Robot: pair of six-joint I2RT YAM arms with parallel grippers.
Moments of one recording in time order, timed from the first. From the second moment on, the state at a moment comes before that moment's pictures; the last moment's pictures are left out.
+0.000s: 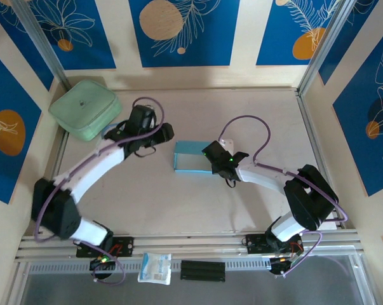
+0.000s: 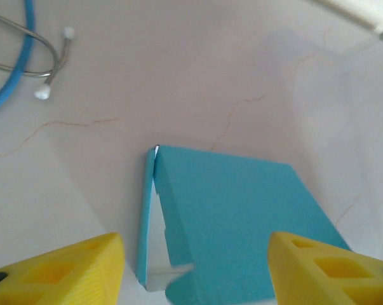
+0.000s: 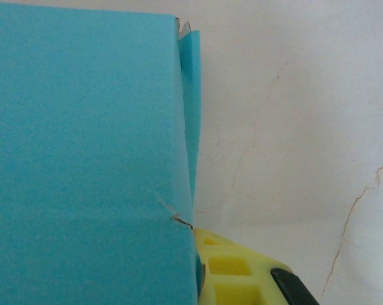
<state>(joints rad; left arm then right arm) -0.51 1.52 1.24 -0.51 0.09 -0.67 0.73 1.52 0.88 -0.49 0.50 0.64</state>
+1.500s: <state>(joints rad) -0.51 1.86 1.32 -0.48 0.31 -0.60 0.31 1.24 0.98 -0.66 -0.27 0.69</state>
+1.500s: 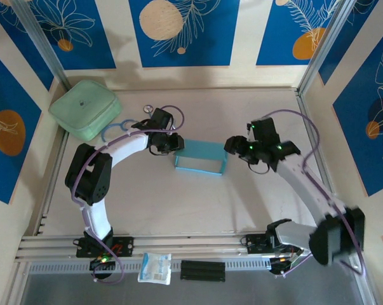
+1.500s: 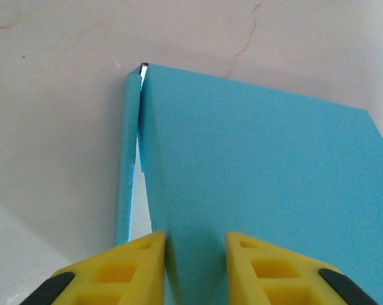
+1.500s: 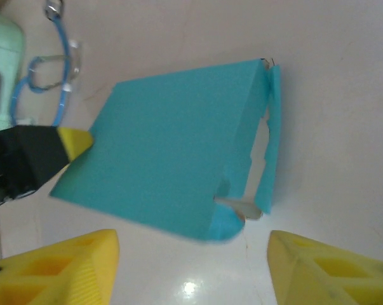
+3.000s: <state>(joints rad) -0.52 1.86 1.38 -0.60 0.15 -0.43 0.46 1.74 1.20 -0.66 0.00 0.58</state>
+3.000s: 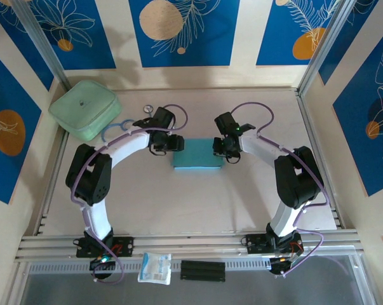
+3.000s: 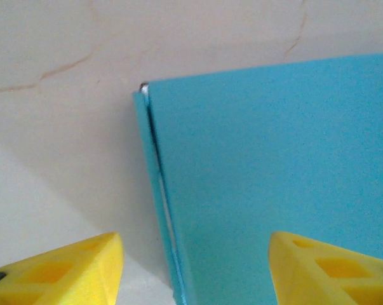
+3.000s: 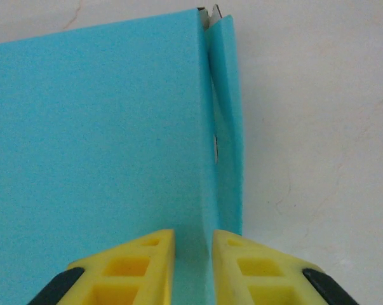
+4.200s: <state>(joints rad) -0.49 1.92 1.24 -0.41 0.28 -0.47 0.42 1.83 1.21 -0.61 -0.10 0.45</state>
